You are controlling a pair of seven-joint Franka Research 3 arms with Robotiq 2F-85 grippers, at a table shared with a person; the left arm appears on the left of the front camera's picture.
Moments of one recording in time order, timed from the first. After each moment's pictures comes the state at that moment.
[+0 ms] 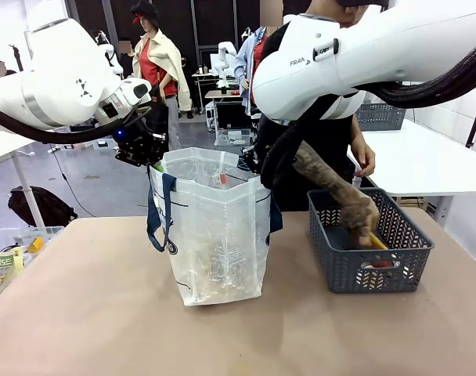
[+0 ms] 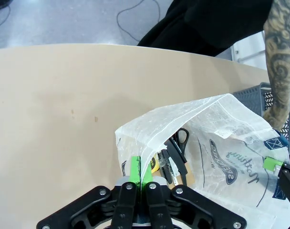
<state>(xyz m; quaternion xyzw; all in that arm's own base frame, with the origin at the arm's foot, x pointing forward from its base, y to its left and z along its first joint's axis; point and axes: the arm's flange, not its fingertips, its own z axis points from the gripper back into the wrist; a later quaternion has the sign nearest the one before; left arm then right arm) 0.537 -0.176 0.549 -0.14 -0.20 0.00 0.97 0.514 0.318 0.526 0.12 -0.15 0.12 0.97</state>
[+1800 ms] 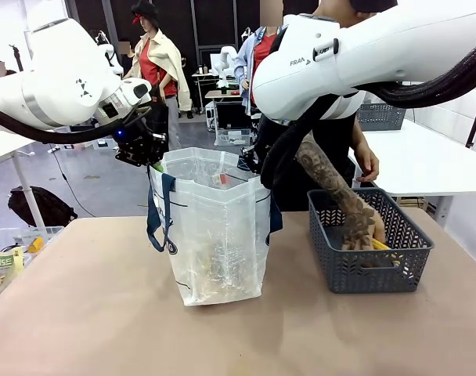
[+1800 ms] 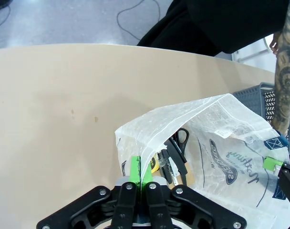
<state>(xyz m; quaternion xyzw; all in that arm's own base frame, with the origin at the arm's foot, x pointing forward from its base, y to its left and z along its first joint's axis) 0.537 -0.176 0.549 -0.14 -0.20 0.00 0.97 0.514 0.318 0.526 0.12 -0.15 0.12 0.97</state>
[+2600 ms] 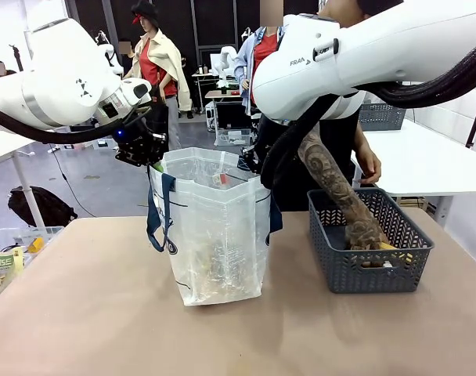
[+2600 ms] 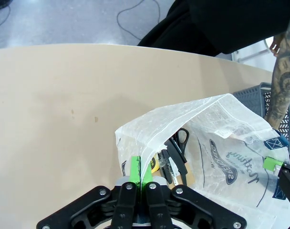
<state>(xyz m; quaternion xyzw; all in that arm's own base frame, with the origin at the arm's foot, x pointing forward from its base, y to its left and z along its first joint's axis) 0.537 -0.176 0.549 -0.14 -0.20 0.00 0.97 0.514 0.318 0.526 0.12 -0.15 0.12 0.97</state>
